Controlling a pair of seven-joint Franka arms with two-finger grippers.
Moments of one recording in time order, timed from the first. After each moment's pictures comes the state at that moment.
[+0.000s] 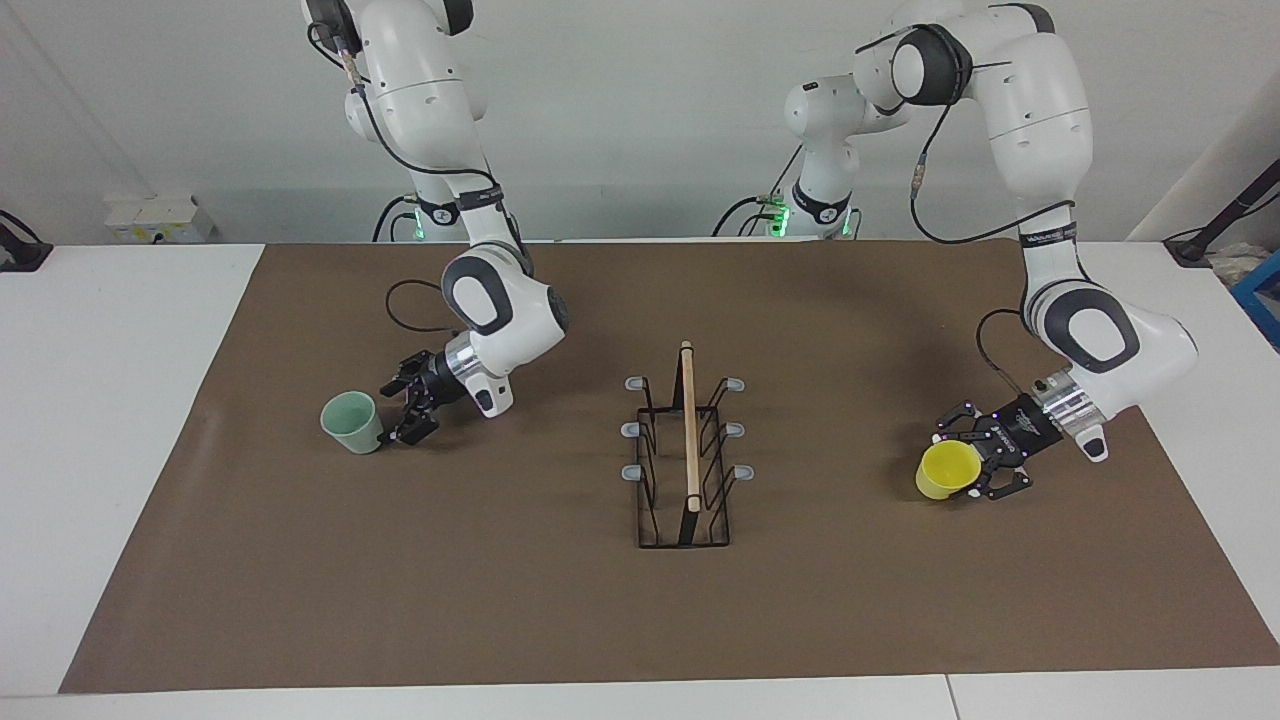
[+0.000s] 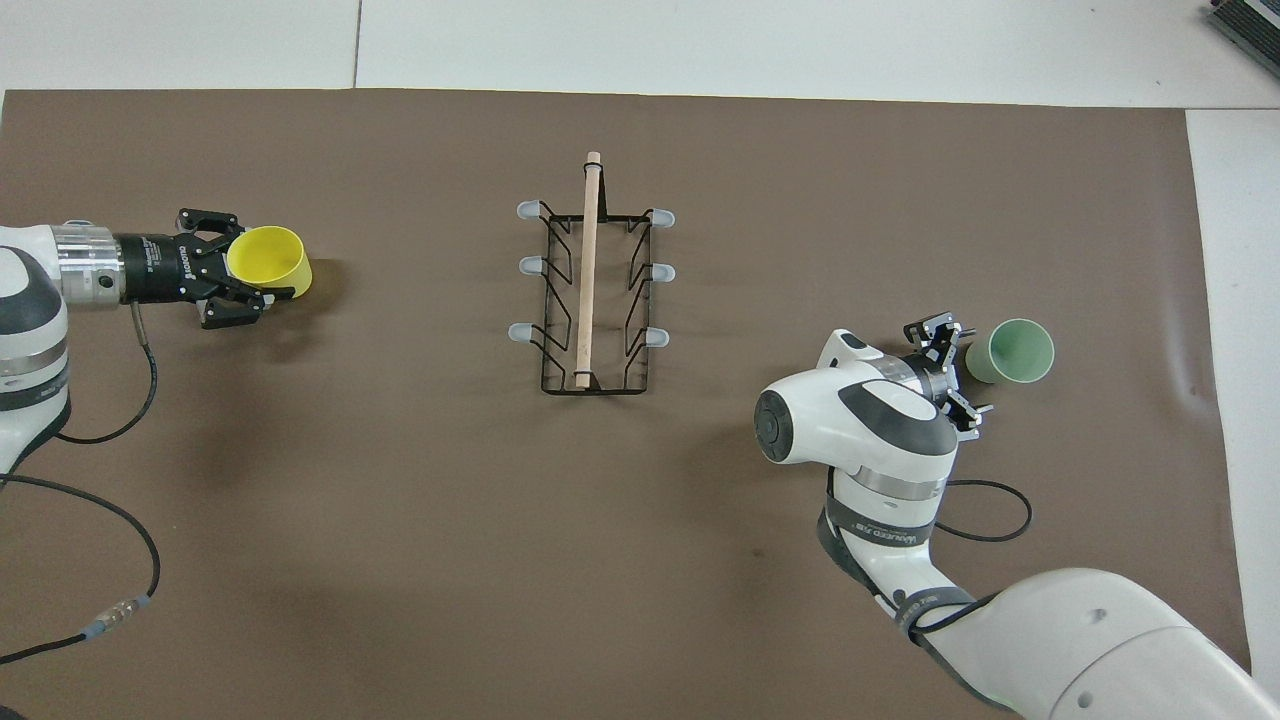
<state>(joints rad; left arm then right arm) 0.09 0.54 0.13 -1.70 -1.01 2.00 -1.12 0.32 0.36 0.02 -2.14 -1.21 1.91 -0.56</state>
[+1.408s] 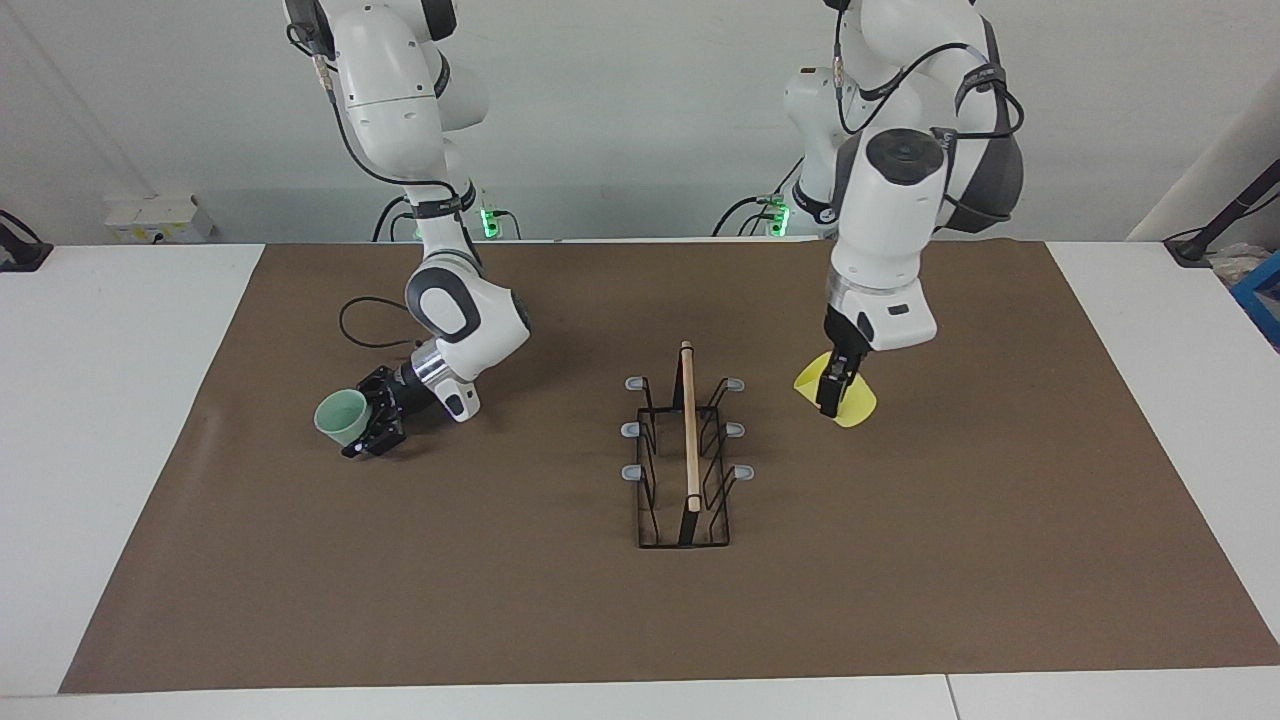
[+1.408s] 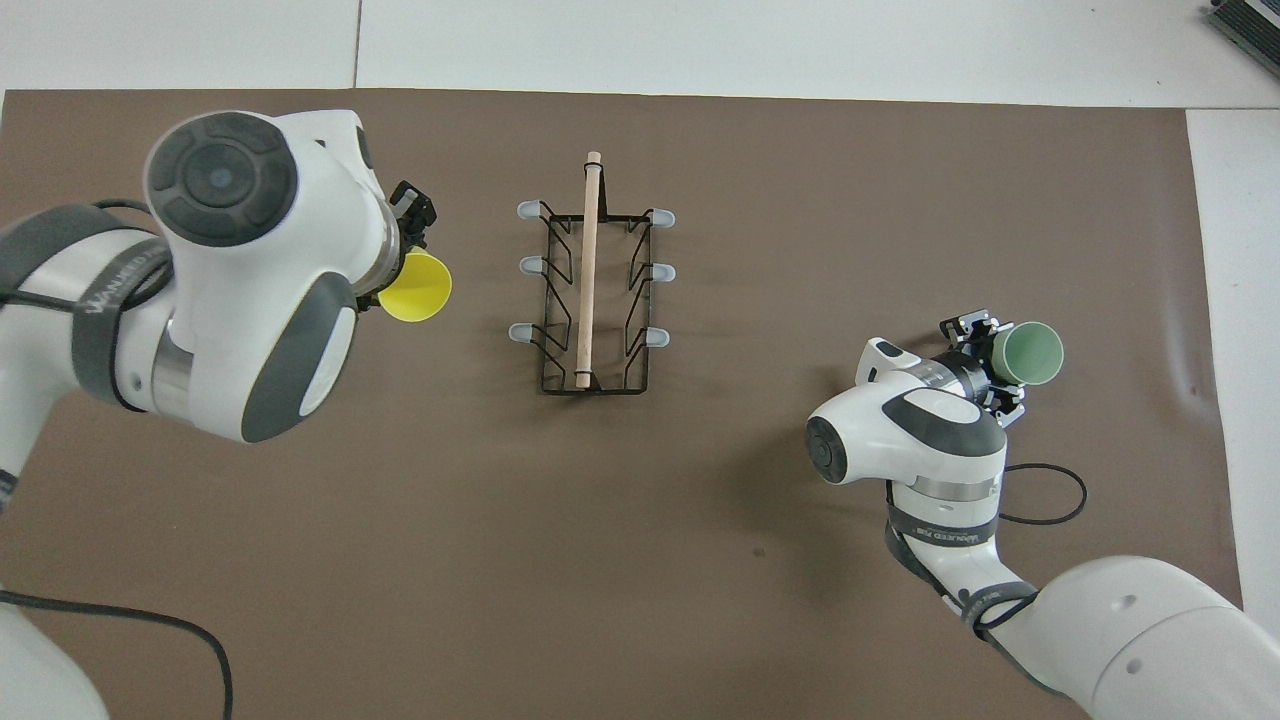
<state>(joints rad) -0.52 0.20 0.12 -1.68 0.18 2.02 -1.30 0.21 0.36 0.02 -2.20 -1.46 2.02 -0.51</state>
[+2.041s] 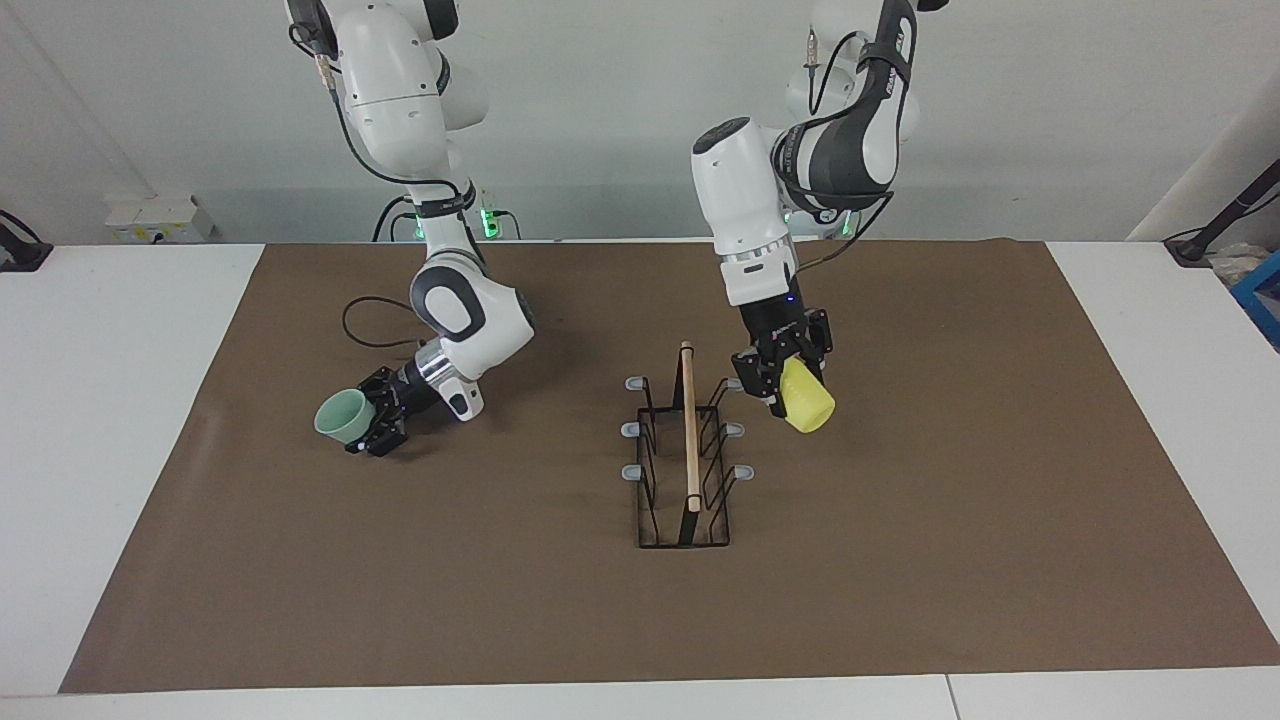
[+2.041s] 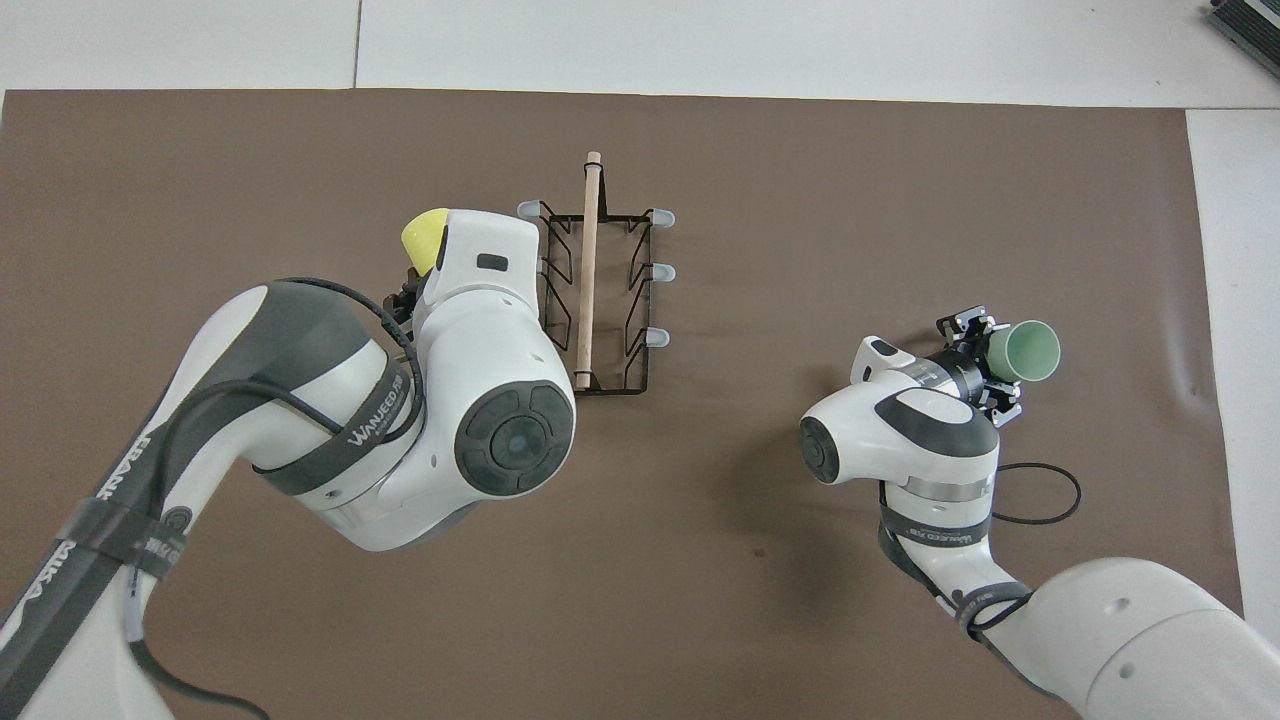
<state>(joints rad) -0.69 0.13 0.12 -1.91 0.80 2.29 -1.60 0.23 0.36 0.02 -2.19 -1.44 2.00 -0.50</state>
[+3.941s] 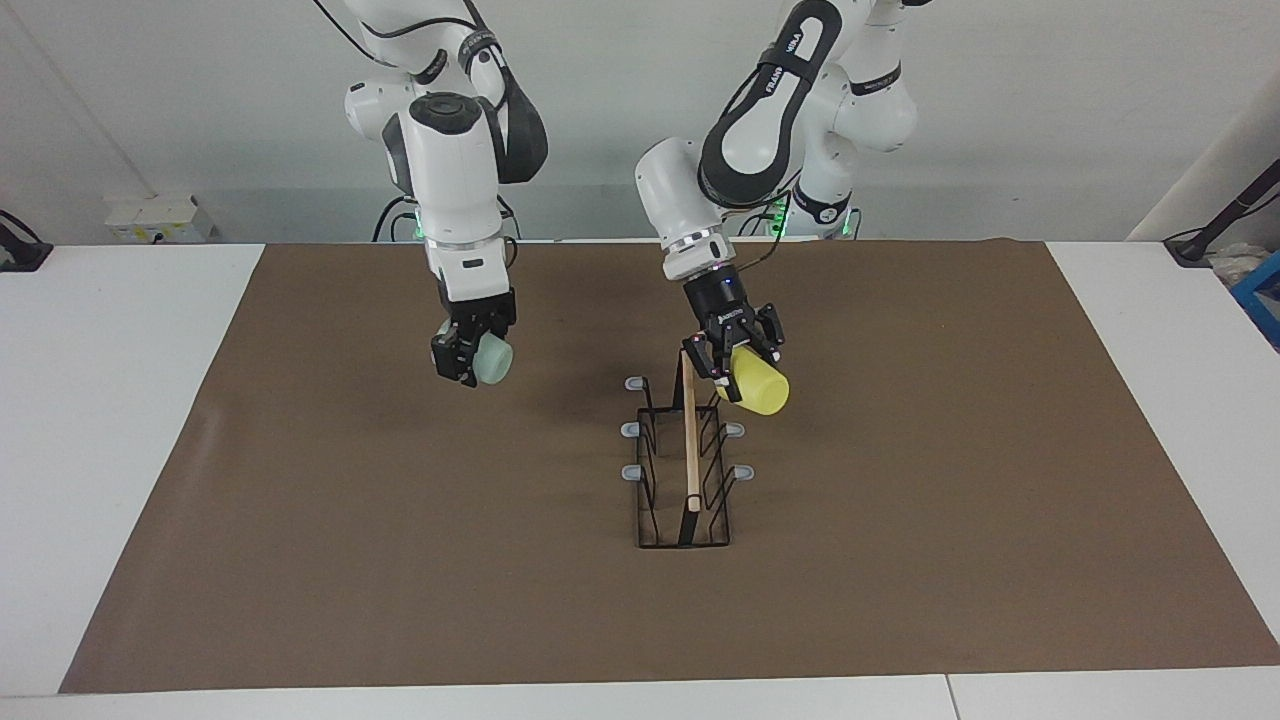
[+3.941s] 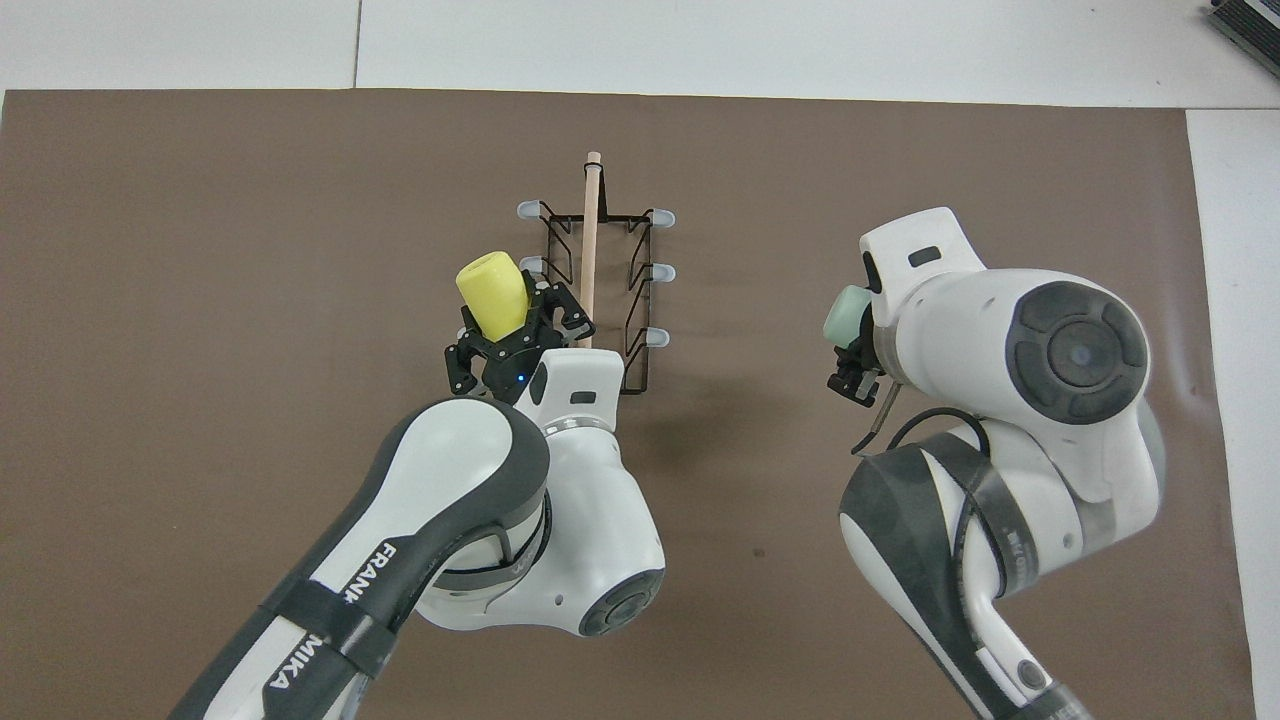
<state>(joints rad) -0.84 0.12 0.13 -2.07 1.29 2.27 -2.09 0.26 0.00 0.06 -2.00 -0.06 2.25 -0.77</state>
